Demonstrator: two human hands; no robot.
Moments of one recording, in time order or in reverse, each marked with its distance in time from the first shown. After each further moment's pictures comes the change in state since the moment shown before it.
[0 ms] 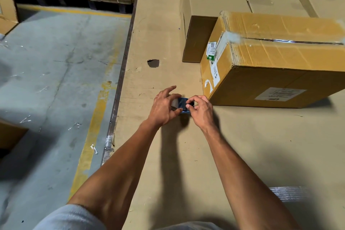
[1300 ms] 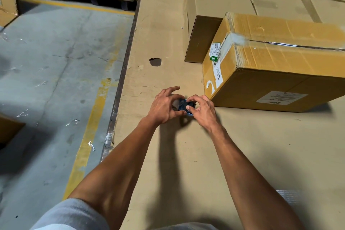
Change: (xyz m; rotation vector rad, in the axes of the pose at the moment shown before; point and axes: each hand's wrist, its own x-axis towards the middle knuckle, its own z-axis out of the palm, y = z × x) left_hand 0.005 -0.009 -0.003 0.045 0.005 0.075; right_hand 0.007 -0.003 -0.012 -0.091 -0.161 -0.042
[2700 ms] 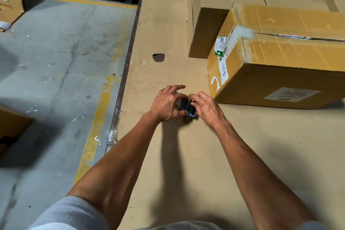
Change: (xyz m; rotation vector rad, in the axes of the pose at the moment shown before) left_hand 0.004 -0.006 -0.002 0.139 -0.063 0.064; right_hand 0.005 -0.002 -0.007 -0.350 -0.031 -0.310
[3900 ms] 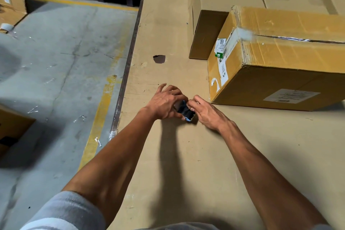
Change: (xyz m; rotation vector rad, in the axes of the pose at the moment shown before) left_hand 0.005 -0.001 -0.028 0.189 -0.206 0.107; right_hand -0.005 0.008 -0.006 0.028 -0.251 -0.170
